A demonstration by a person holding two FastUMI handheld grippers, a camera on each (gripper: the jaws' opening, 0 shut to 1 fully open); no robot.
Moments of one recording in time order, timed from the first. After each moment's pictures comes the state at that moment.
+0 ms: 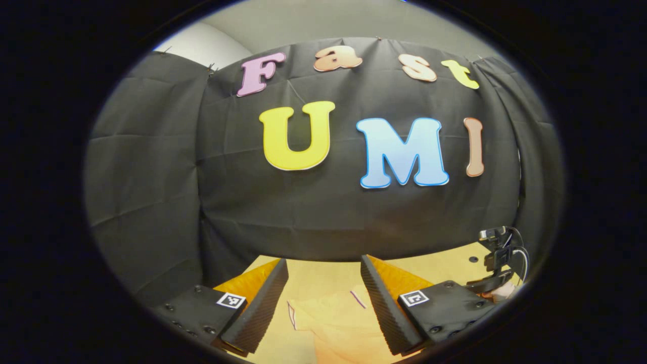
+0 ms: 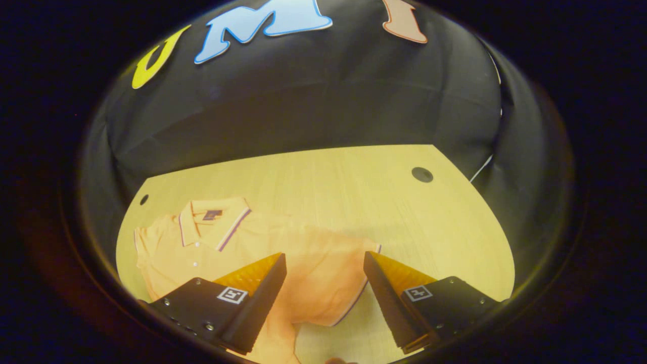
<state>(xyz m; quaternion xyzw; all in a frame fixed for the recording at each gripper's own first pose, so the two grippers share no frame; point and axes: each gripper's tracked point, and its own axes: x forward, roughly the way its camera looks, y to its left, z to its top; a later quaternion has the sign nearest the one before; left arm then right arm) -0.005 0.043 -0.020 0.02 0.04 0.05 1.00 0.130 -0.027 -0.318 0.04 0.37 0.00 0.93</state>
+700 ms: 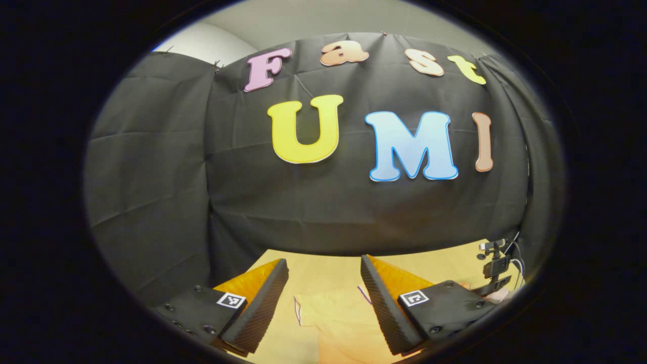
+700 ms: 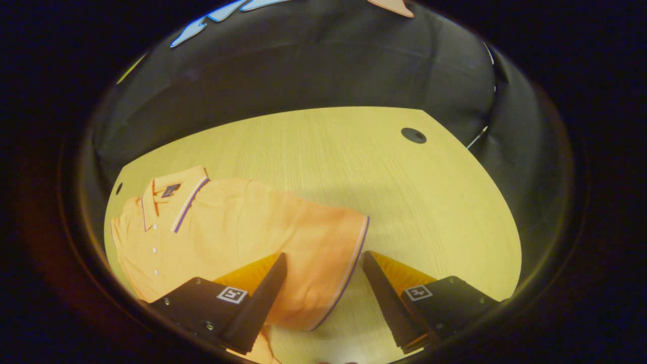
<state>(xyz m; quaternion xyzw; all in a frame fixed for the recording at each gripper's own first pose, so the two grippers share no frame) -0.006 0.054 -0.028 0.02 0.05 0.08 1.00 0.124 -0.049 -0.373 0.04 0.43 -0.04 0.90</state>
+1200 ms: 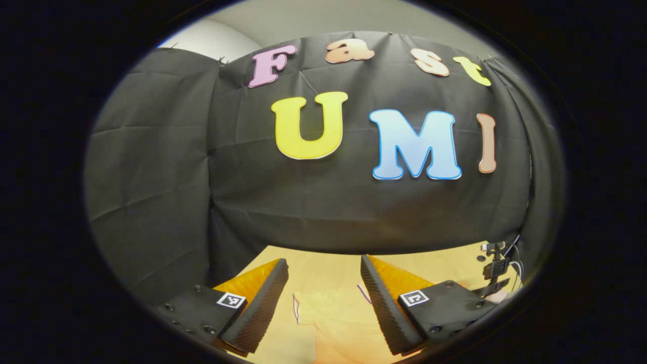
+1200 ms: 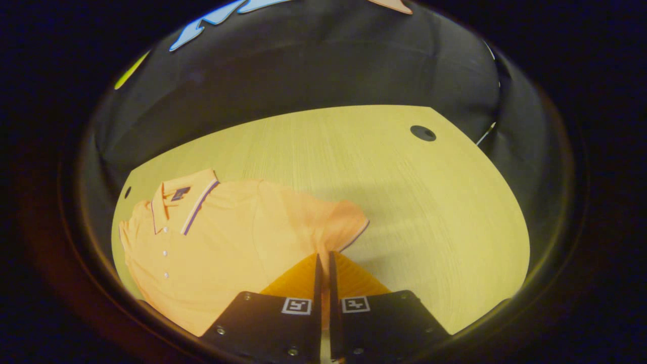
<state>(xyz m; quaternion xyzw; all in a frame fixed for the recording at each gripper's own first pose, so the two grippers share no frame) -0.002 0.059 -0.036 0.01 0.06 0.09 0.99 0.130 -0.038 -0.373 0.06 0.43 -0.02 0.90</state>
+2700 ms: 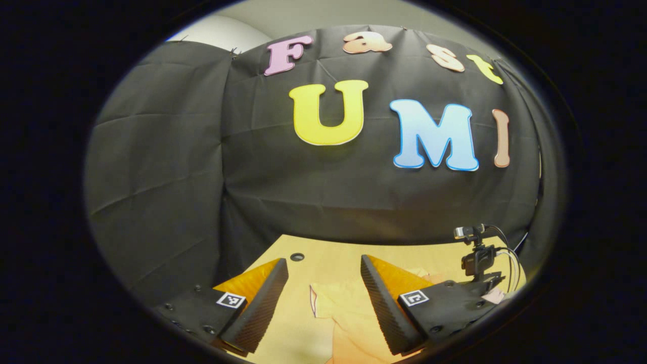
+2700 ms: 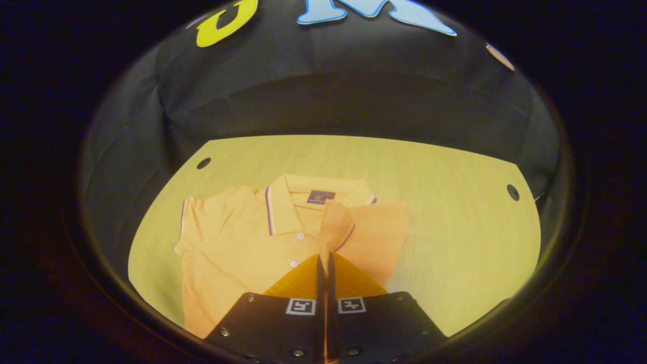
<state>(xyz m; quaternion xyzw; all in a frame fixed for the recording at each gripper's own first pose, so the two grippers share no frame) -0.008 0.109 -0.068 -0.01 0.08 0.12 0.99 0.127 0.159 -0.319 -0.01 0.39 0.17 0.91</state>
